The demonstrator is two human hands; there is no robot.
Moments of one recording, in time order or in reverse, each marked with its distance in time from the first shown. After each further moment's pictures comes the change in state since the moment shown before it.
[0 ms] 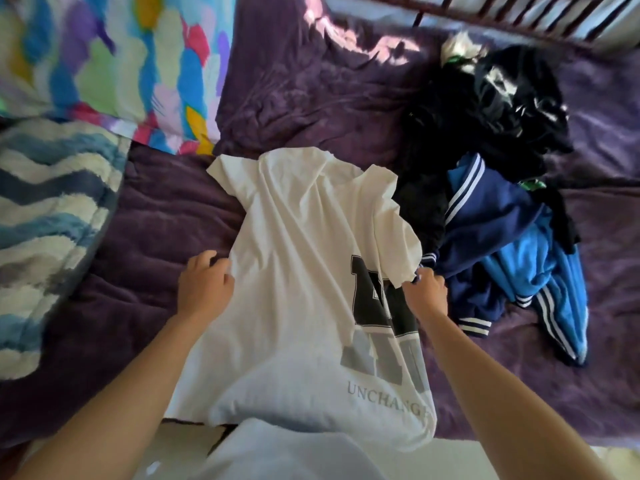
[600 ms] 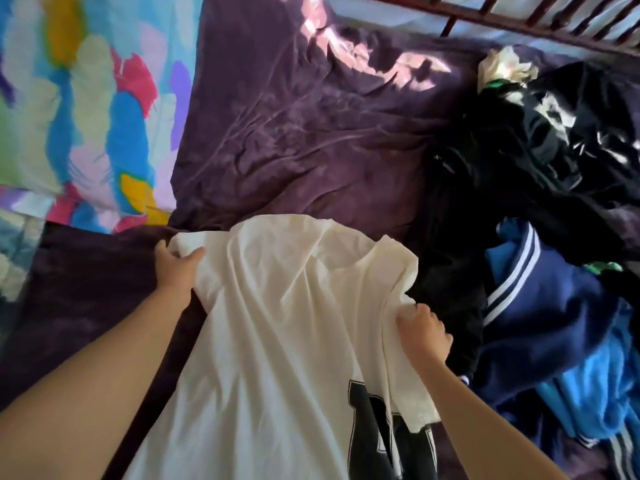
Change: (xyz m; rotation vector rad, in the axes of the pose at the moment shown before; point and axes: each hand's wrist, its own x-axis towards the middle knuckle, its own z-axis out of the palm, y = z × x) left_hand 0.264 0.039 0.032 -0.891 0.165 -0.684; right_hand 0.179 -0.084 0.033 -0.268 -0.013 -0.007
